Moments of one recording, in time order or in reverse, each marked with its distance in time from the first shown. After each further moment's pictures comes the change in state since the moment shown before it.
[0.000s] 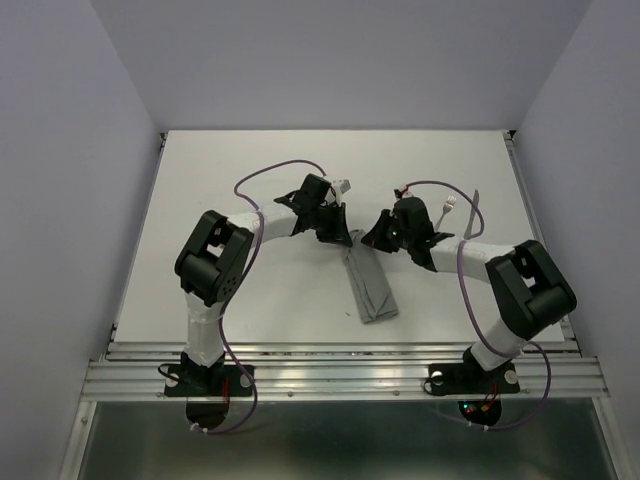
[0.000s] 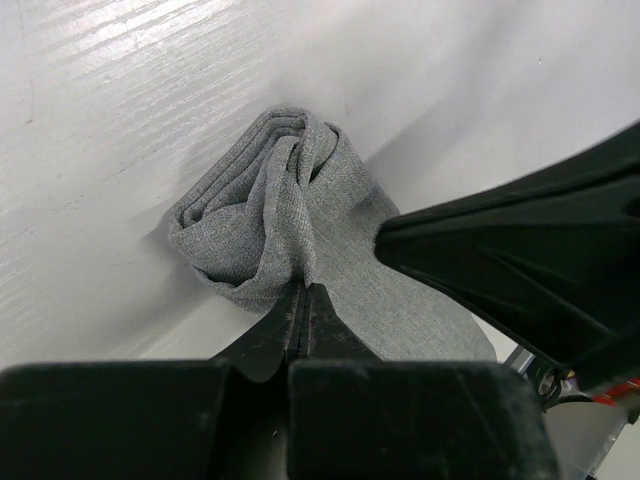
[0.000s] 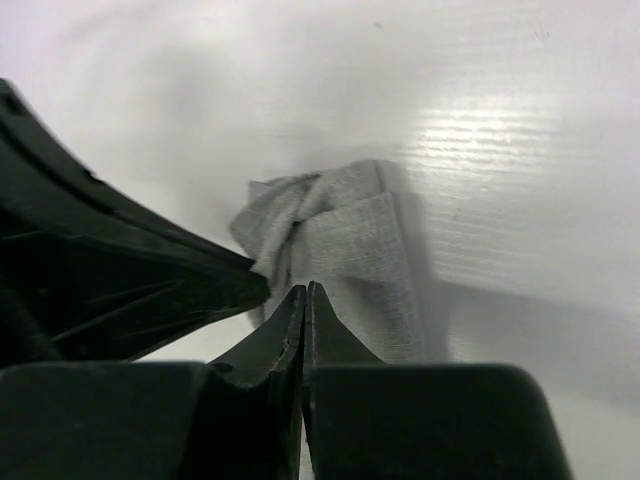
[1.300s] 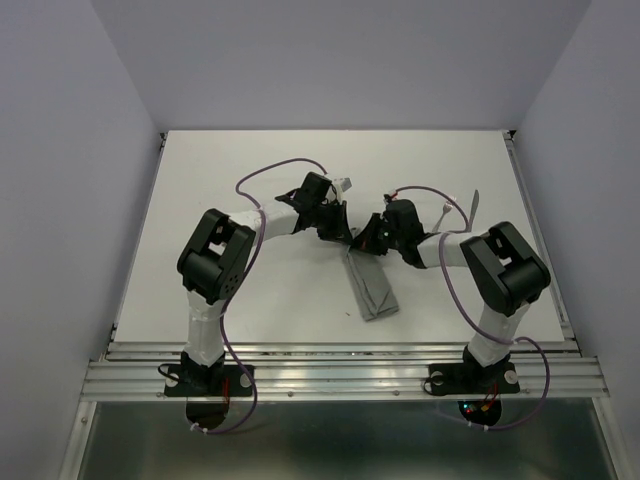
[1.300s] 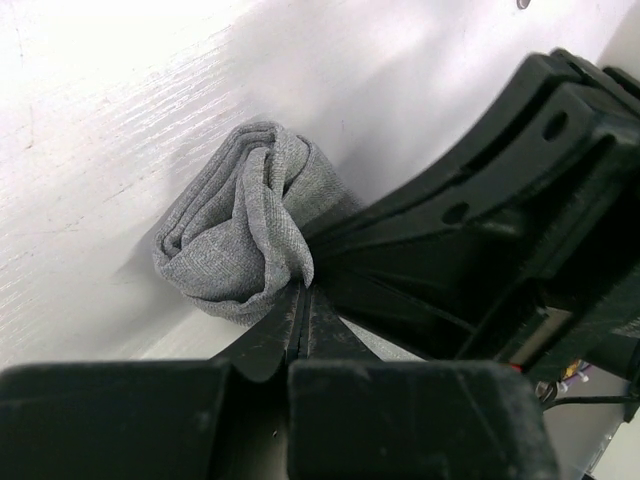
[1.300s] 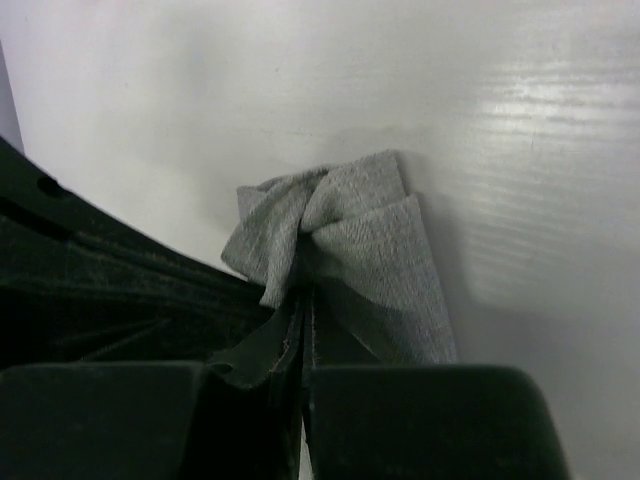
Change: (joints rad) left arm 0.004 0.023 0.029 -0.001 0.015 0.000; right arm 0.000 0.228 0.054 0.145 -0.143 0.097
